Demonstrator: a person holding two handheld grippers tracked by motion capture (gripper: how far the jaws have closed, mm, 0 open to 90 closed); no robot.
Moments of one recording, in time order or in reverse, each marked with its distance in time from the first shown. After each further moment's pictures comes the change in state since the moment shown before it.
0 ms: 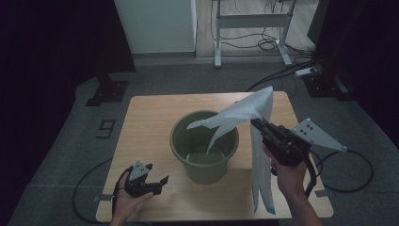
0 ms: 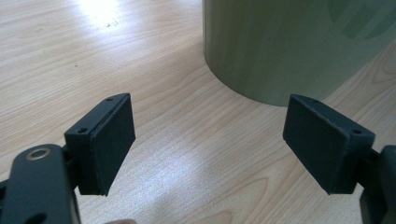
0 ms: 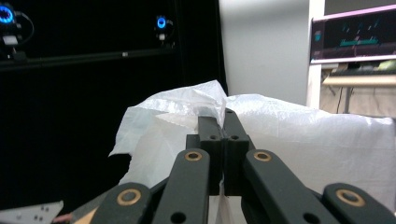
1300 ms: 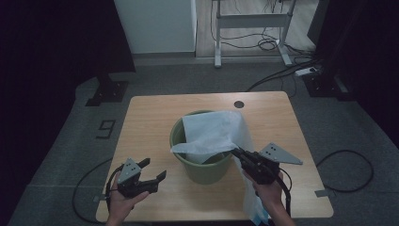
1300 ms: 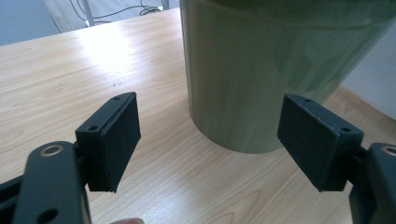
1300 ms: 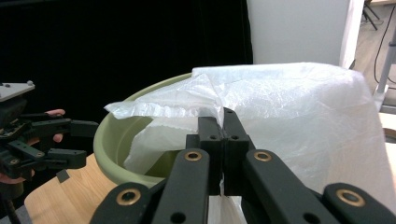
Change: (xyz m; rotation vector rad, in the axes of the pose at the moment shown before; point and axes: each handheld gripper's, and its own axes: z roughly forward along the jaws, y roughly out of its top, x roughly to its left) left arm -0.016 0.030 -0.043 -0.150 -0.010 0.005; right arm 0.008 -0.097 0.017 0.212 0.074 0.066
